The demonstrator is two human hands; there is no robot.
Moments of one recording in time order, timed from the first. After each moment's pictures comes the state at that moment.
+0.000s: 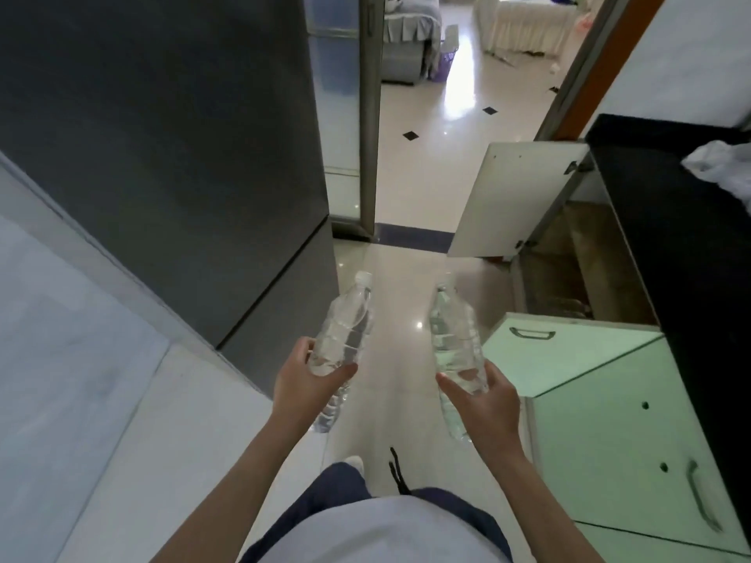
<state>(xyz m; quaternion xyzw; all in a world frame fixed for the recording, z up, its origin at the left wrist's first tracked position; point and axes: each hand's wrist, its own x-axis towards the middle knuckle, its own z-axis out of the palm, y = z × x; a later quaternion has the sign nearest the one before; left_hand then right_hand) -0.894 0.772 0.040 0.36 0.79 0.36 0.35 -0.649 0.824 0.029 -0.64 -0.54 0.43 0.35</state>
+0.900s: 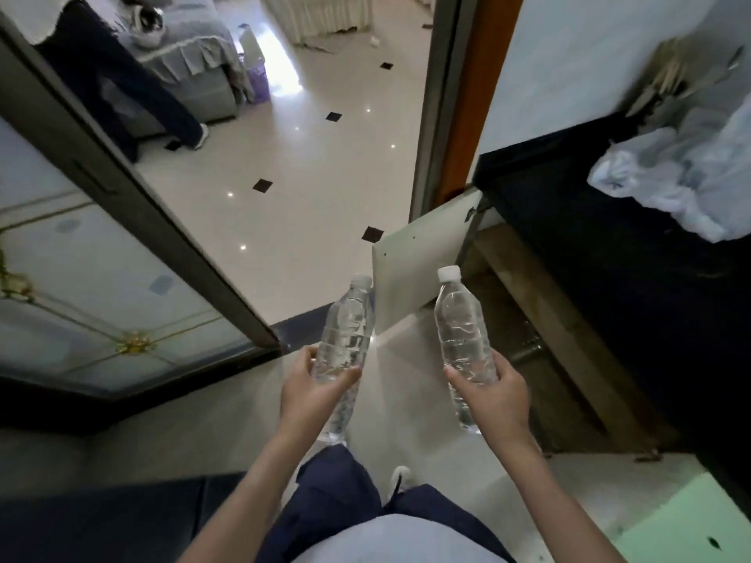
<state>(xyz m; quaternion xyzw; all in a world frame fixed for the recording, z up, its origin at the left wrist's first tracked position) -0.881 1.410 0.040 0.49 0.68 0.26 0.48 -0.643 1.350 0.039 -0.75 -0.36 0.35 0.42</state>
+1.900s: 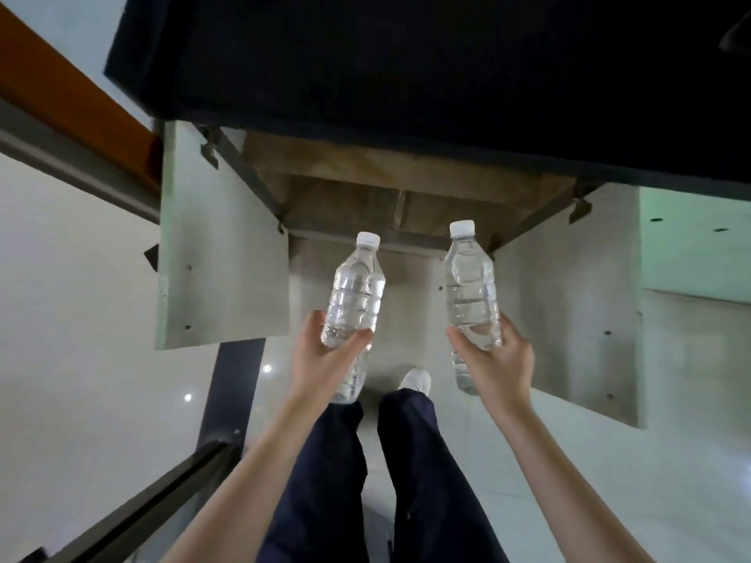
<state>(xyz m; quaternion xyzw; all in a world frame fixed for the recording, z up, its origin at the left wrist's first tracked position) -0.679 1.588 -0.101 0.70 0.42 -0.11 0.56 -0.618 1.379 -0.108 -0.86 0.16 0.15 0.45</state>
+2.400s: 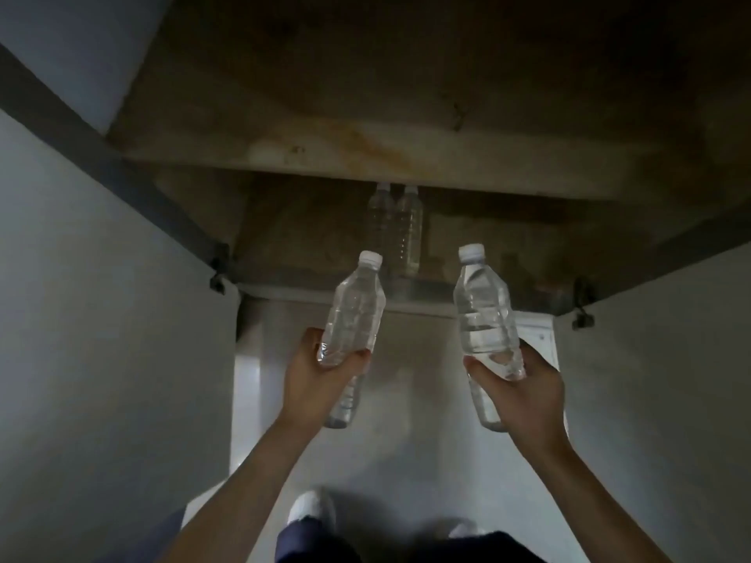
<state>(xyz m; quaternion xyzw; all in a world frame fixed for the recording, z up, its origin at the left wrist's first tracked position) -0.534 1.660 -0.524 0.74 0.39 -0.08 0.54 -0.491 1.425 -0.514 -0.85 0.16 0.13 0.49</state>
